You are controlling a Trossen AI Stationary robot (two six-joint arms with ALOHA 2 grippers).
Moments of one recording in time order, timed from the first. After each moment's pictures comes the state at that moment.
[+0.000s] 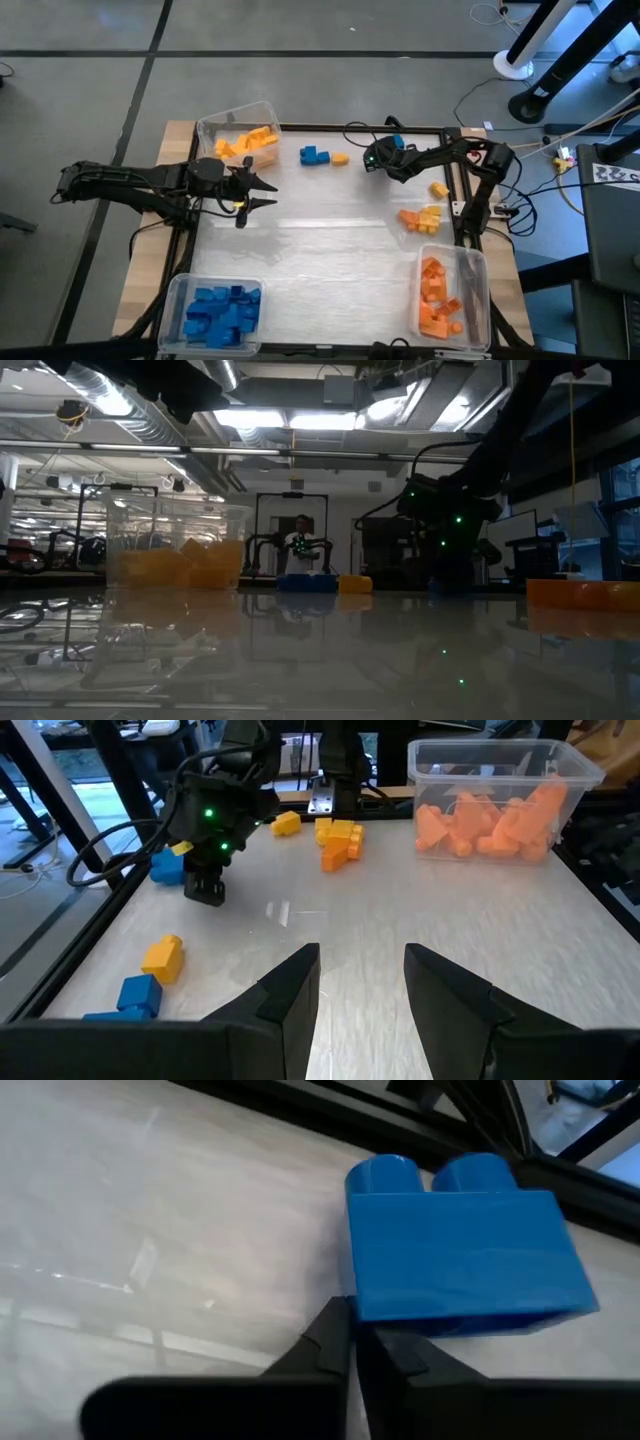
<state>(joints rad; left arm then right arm) 0.02 0.81 0.64 -0.18 -0.05 0.05 -0.54 1.83 0.77 -0.02 0.68 0.58</state>
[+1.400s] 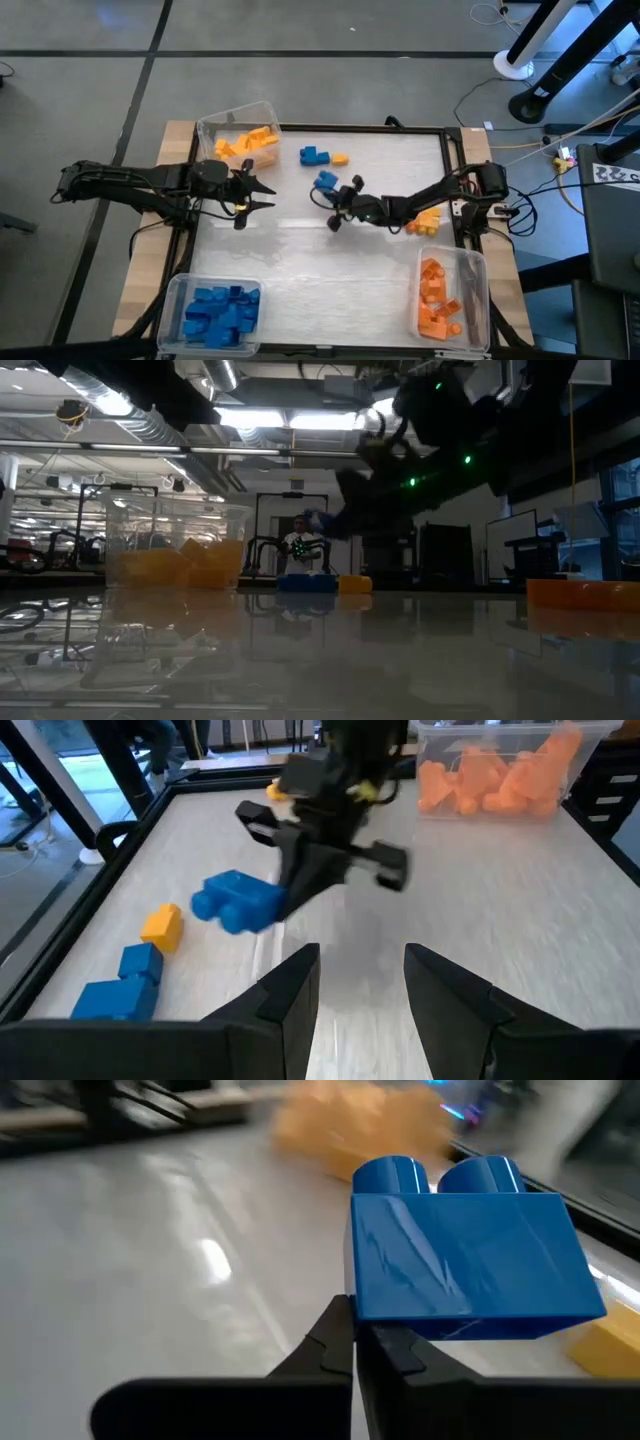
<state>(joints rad) 0.02 0.81 0.65 -0.26 -0.05 0.08 0.05 1.85 0.77 0.70 0.51 0.19</state>
